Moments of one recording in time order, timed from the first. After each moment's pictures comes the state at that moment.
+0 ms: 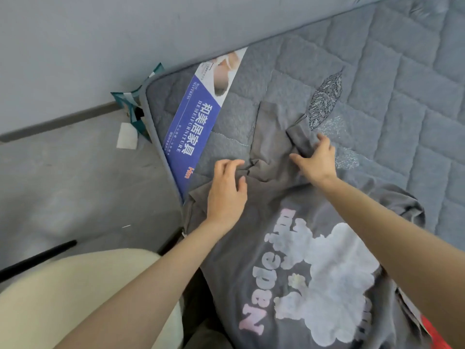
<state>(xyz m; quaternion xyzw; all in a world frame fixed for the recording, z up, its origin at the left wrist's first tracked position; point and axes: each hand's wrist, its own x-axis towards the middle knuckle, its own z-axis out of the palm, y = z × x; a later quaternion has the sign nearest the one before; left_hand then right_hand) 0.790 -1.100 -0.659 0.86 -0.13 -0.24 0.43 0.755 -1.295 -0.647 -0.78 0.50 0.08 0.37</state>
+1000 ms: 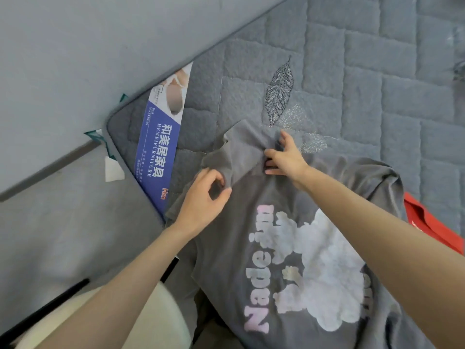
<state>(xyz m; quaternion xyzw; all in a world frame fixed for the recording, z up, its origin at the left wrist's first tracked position) 0.810 -1.105 -0.651 0.80 -0.29 -0.32 0.41 0.739 -1.309 -0.645 -0.61 0.52 0.04 0.60</state>
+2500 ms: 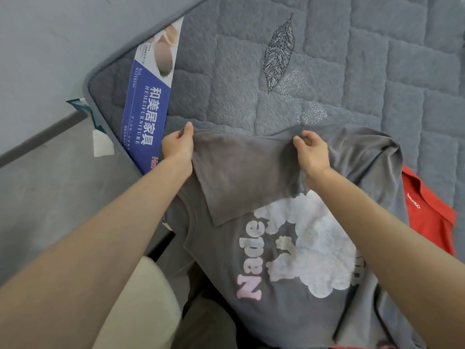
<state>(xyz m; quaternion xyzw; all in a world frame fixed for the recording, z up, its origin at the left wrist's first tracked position) 0.844 -1.135 -0.683 0.82 0.19 -0.31 0.44 0.670 -1.302 -0.660 -0.62 0.61 -0.06 0.49</state>
